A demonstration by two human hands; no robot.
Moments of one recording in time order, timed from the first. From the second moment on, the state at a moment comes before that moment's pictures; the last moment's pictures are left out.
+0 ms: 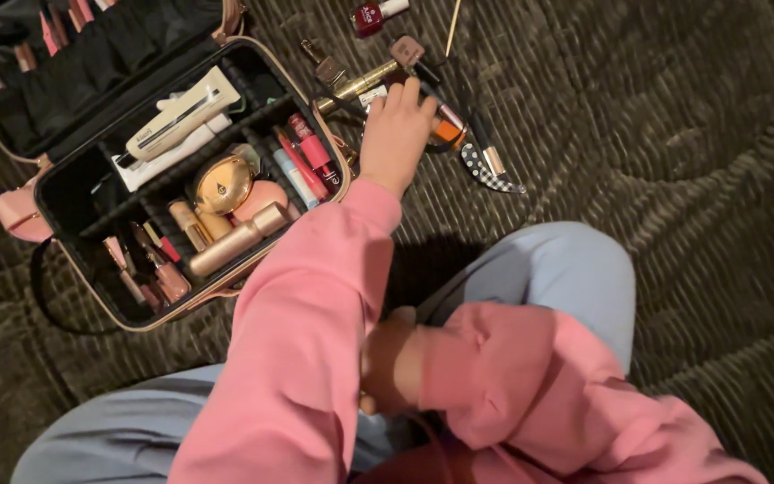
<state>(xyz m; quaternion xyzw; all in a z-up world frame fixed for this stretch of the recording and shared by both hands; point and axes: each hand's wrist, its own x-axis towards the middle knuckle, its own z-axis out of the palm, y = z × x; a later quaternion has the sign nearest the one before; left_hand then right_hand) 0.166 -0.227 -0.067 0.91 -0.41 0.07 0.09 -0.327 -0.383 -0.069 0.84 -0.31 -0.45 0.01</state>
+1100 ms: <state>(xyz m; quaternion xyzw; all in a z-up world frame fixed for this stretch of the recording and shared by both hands) 0.005 0.019 0.091 0.61 0.04 -0.26 0.75 -0.020 -0.200 0.082 0.80 0.09 0.34 -0.48</state>
